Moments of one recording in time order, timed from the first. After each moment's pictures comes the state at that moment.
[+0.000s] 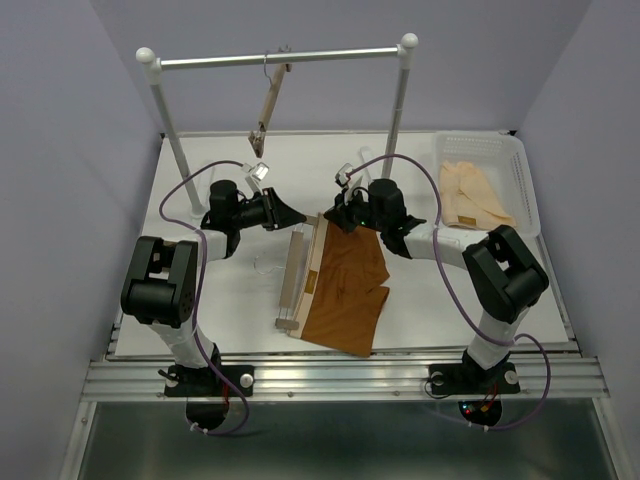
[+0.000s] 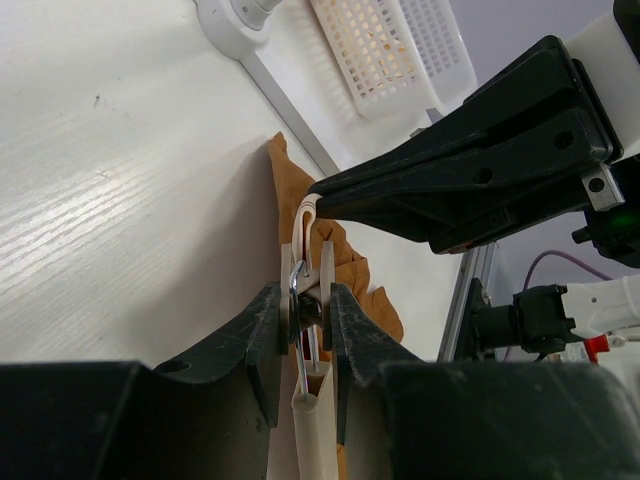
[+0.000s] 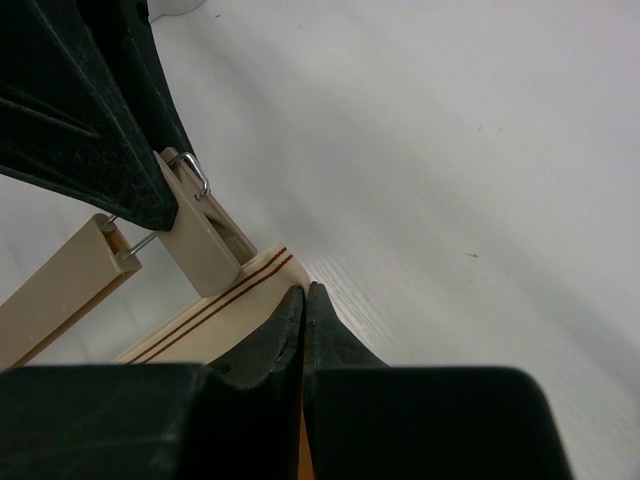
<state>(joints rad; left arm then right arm) -0.17 1.69 0.78 0.61 0.93 -0.64 0.59 1.78 1.02 0.47 -0.33 -0.02</state>
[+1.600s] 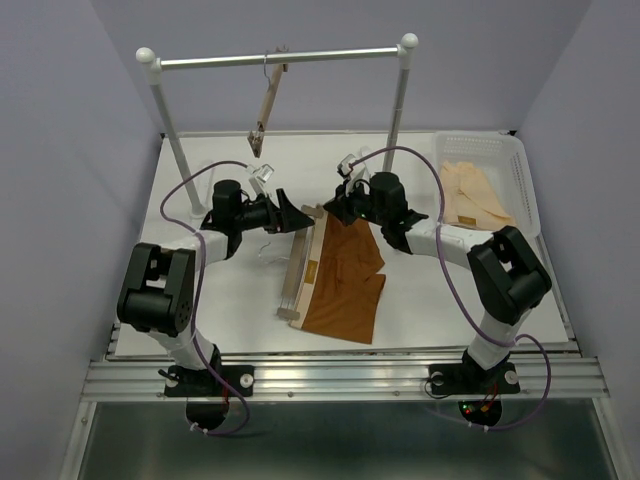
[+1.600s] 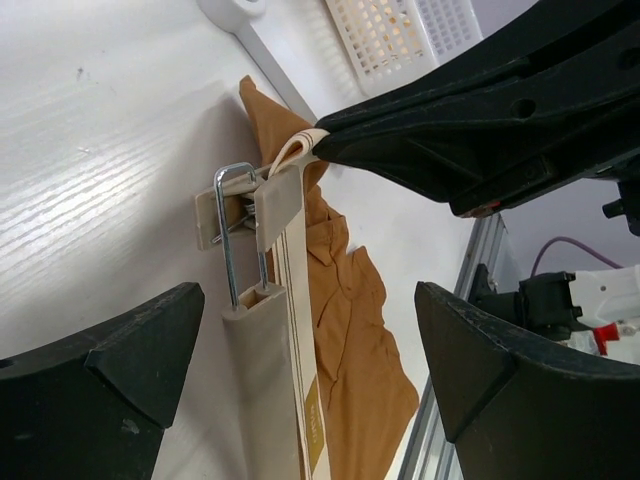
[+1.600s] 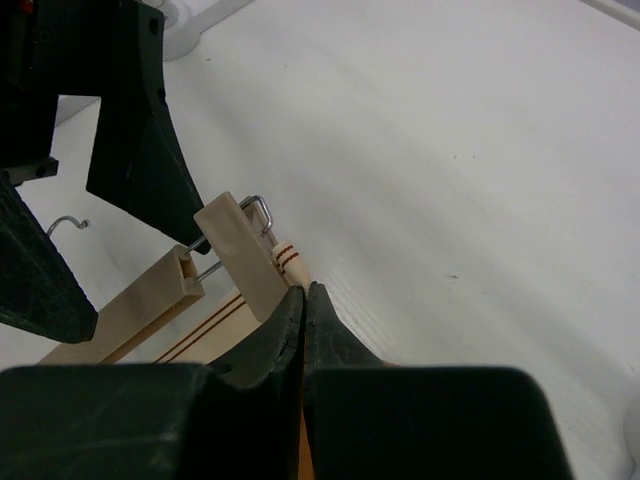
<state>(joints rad) -0.20 1.64 0.78 0.49 0.91 -0.58 0.59 1.77 1.07 0.45 -0.35 0.02</state>
